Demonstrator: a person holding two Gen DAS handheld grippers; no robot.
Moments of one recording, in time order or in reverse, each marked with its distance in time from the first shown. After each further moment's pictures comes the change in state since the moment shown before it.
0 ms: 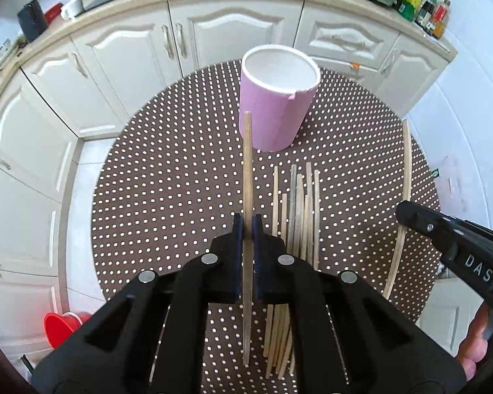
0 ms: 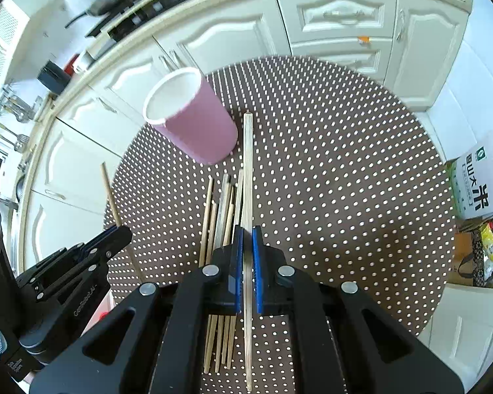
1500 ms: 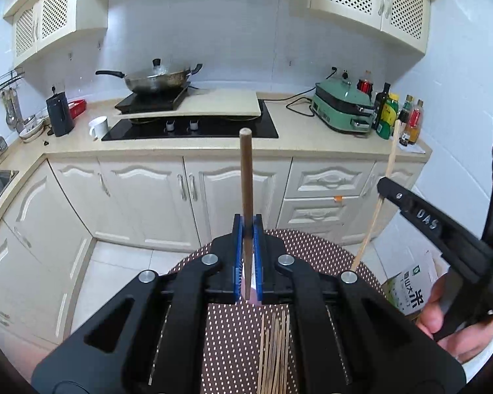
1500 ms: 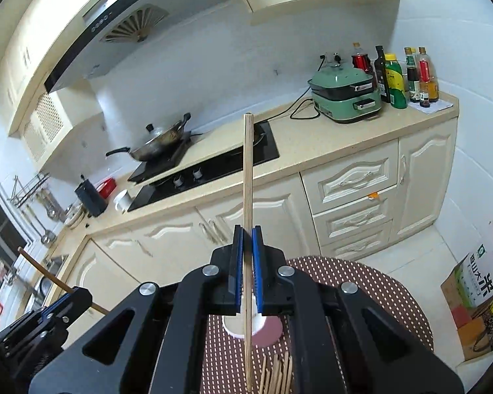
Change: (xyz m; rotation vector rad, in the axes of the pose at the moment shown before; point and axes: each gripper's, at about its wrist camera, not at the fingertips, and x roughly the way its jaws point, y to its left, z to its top) left arm -0.188 -0.004 0.098 0.002 -0.498 -0.001; right arm -0.126 0.066 0.106 0.008 -0.617 0.083
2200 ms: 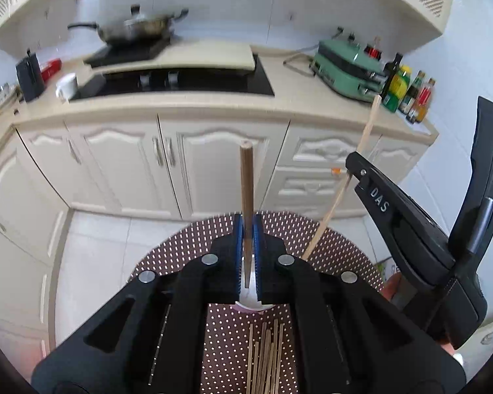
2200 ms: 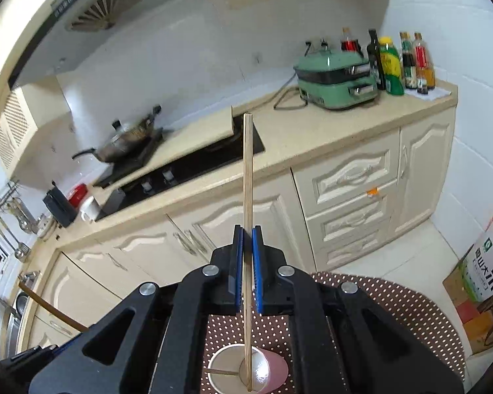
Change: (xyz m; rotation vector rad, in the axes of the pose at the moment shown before) left arm 0.139 0.004 0.002 -0.049 0.227 -0.069; right arm 0.126 -0.002 -0.011 0.032 0.021 -0.108
